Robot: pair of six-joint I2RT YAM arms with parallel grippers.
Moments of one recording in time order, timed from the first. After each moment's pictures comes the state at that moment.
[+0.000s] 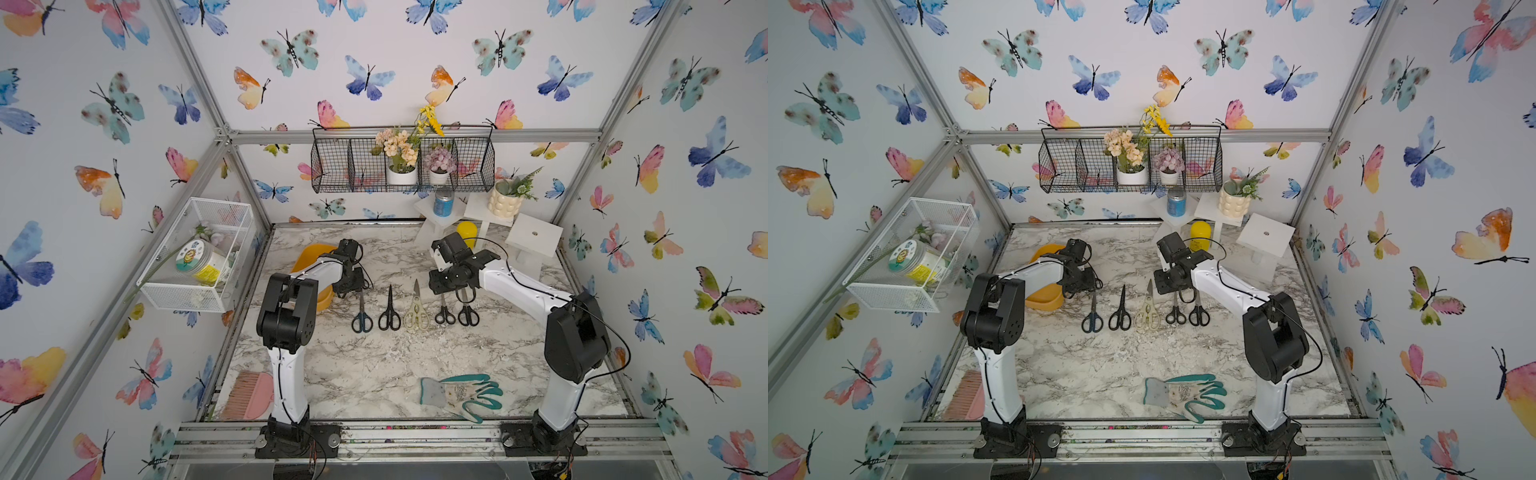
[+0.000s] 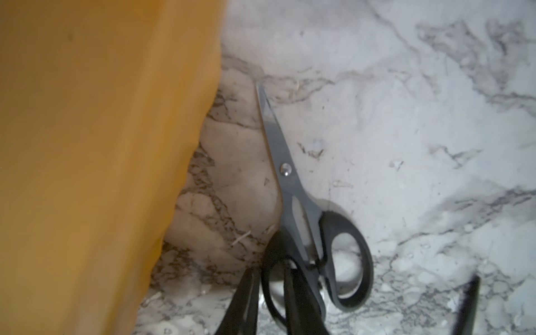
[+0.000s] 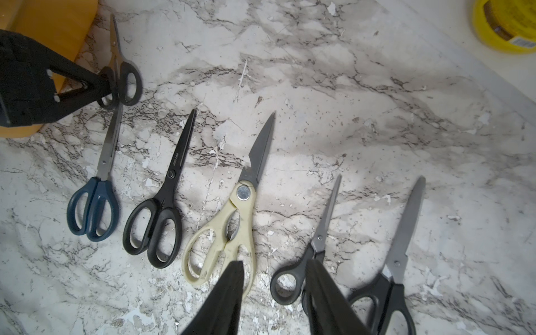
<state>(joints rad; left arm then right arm) -0.25 2.08 1.45 -0.54 -0.02 -0.42 0.60 1.85 1.49 -0.69 -0.02 0.24</state>
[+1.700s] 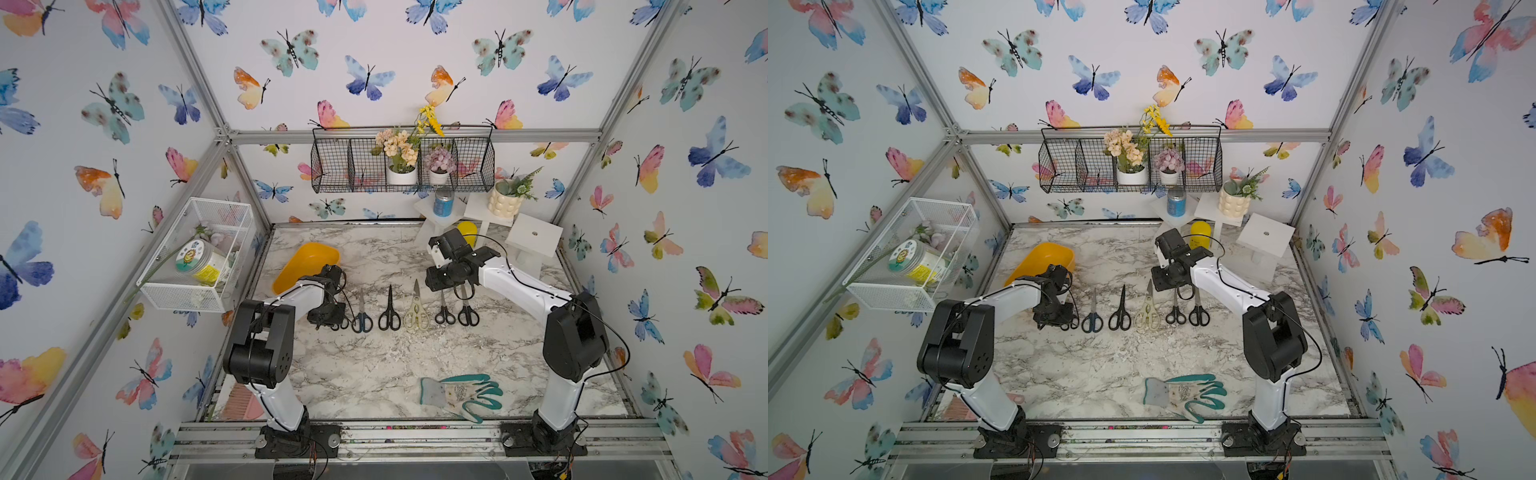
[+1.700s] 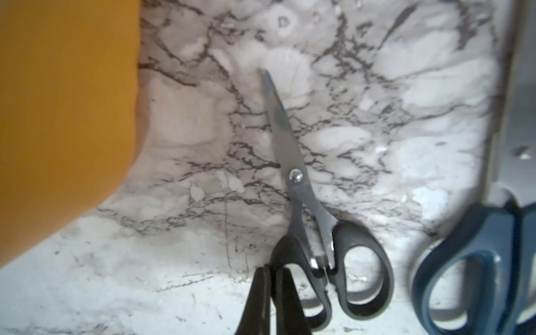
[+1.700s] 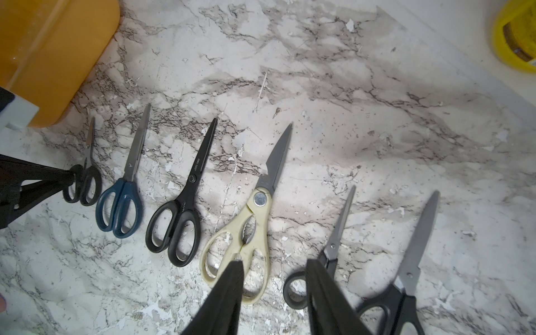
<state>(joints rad) -0.20 1.75 1.05 -0.71 -0.11 -0.08 0.60 1.86 1.54 -0.70 -0.08 0.23</state>
